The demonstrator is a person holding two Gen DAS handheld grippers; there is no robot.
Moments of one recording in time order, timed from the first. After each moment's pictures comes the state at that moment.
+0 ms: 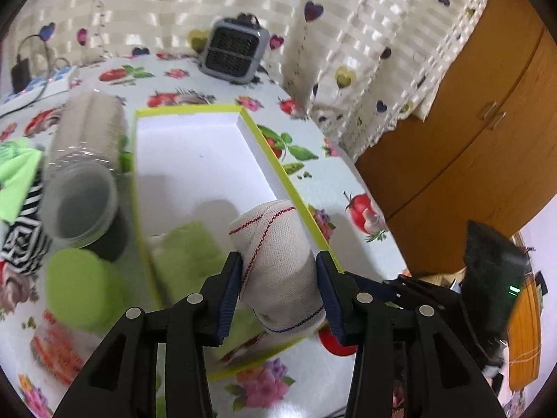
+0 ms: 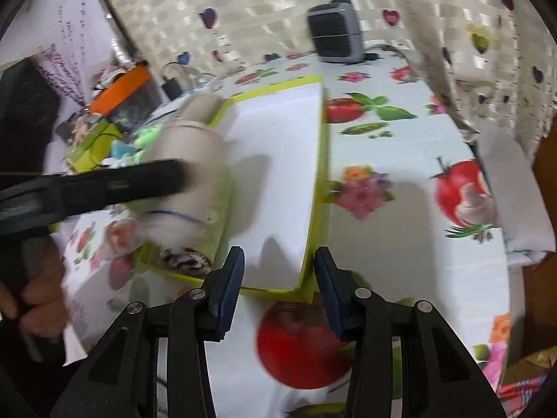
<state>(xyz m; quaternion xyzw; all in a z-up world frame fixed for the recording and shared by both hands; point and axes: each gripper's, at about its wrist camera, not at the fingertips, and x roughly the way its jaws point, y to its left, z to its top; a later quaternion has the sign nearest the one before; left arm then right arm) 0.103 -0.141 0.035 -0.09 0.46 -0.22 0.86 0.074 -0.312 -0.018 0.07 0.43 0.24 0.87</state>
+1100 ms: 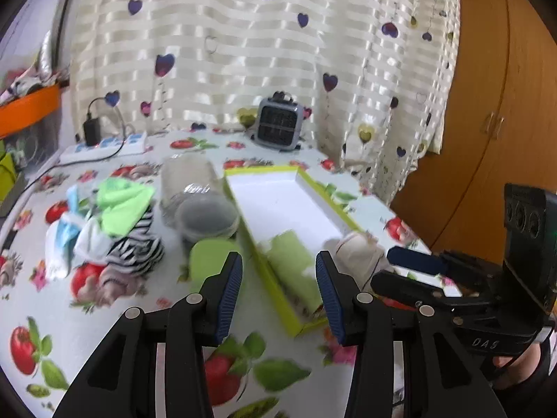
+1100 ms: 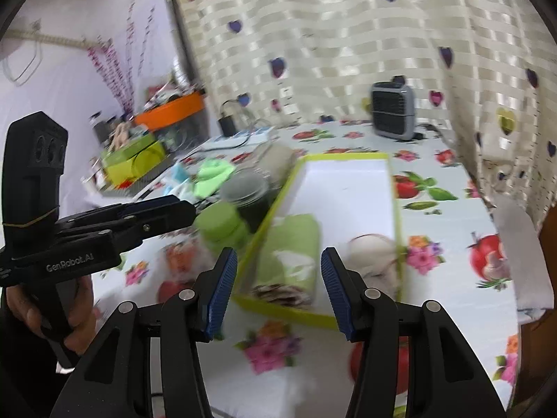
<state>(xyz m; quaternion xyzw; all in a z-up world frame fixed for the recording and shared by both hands) 0.020 -0.069 0.056 -0.04 0.31 -0.16 0.94 0.022 -0.248 0.027 0.02 0.31 0.29 0.91</state>
